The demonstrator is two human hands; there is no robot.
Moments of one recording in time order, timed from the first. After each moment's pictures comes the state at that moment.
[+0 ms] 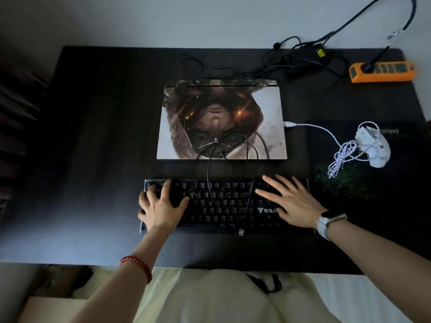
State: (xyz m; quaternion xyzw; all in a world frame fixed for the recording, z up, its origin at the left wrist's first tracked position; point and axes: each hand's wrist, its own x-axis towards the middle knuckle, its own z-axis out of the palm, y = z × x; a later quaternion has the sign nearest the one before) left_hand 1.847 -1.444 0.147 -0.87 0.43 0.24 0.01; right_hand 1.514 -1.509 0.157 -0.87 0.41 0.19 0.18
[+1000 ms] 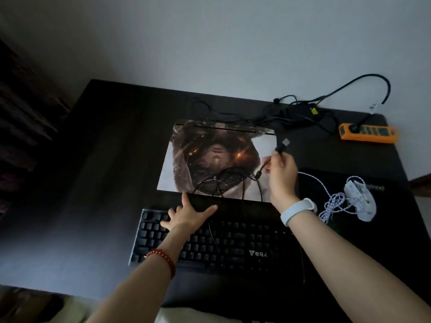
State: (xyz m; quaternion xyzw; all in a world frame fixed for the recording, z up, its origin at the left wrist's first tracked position) left_hand 1.795 -1.521 0.178 -0.83 0.36 0.41 0.03; right_hand 1.612 -1.621 0.249 -0.39 0.63 -0.49 0.45
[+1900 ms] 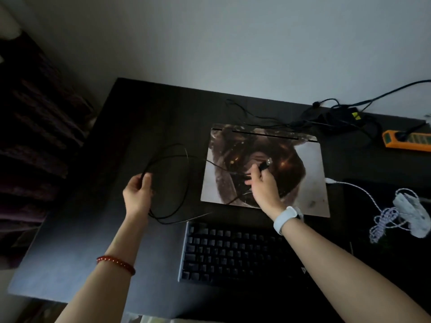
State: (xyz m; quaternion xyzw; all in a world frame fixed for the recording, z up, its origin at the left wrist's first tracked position) left_hand 2.016 -1.534 0.196 -0.77 0.19 0.33 -0.52; right_hand 1.758 -1.616 0.207 -0.51 0.66 -0.28 0.47
